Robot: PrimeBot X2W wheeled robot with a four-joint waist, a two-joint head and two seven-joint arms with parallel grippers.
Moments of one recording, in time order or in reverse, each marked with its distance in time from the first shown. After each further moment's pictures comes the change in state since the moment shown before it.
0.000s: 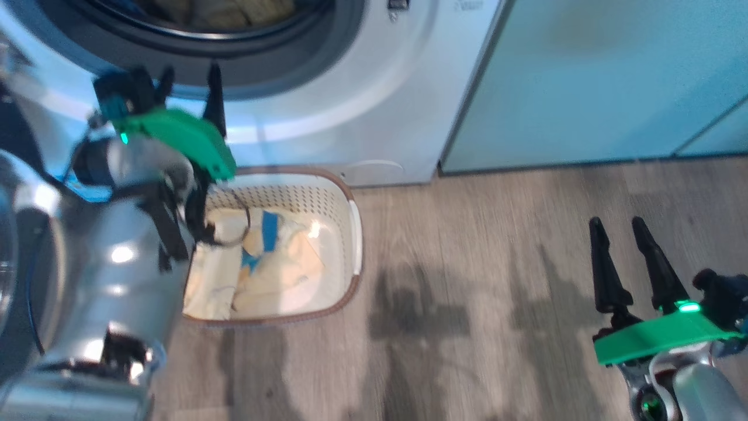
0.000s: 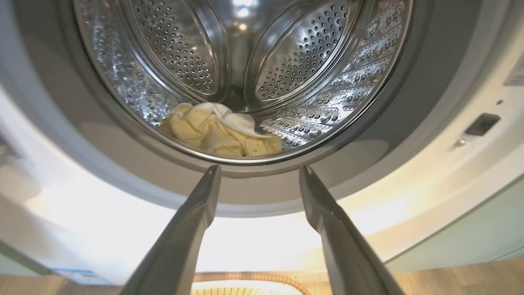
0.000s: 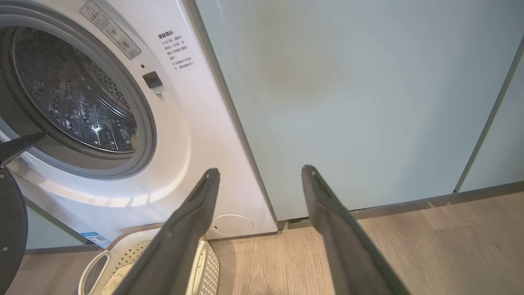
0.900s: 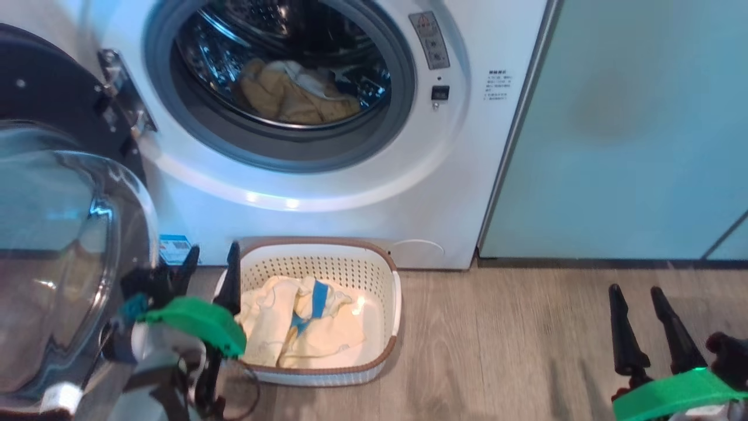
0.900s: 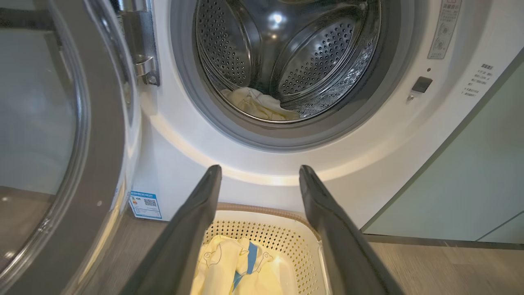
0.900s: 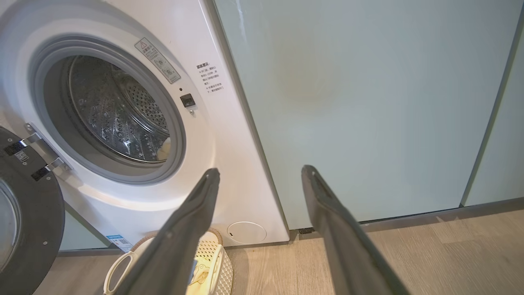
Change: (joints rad) left arm 0.639 -0.040 0.074 -0.437 -0.010 -0.016 0.000; right arm 0.167 -0.032 -0.055 0.007 -0.007 0.000 0.000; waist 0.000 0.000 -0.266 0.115
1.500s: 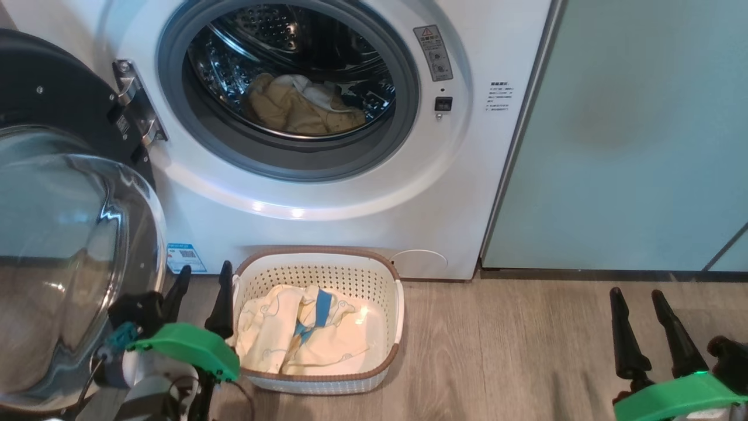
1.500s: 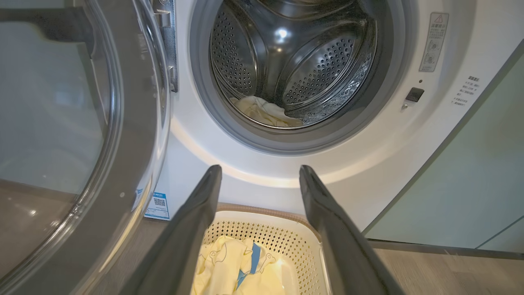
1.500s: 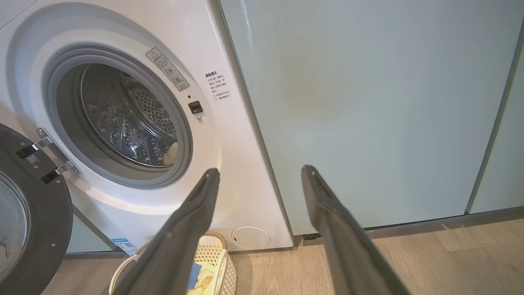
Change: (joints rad) left arm 0.126 -0.004 0.034 -0.130 0.001 0.000 0.000; right arm 0.015 -0.001 -0.002 -0.009 0.000 0.000 0.000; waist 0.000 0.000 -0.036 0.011
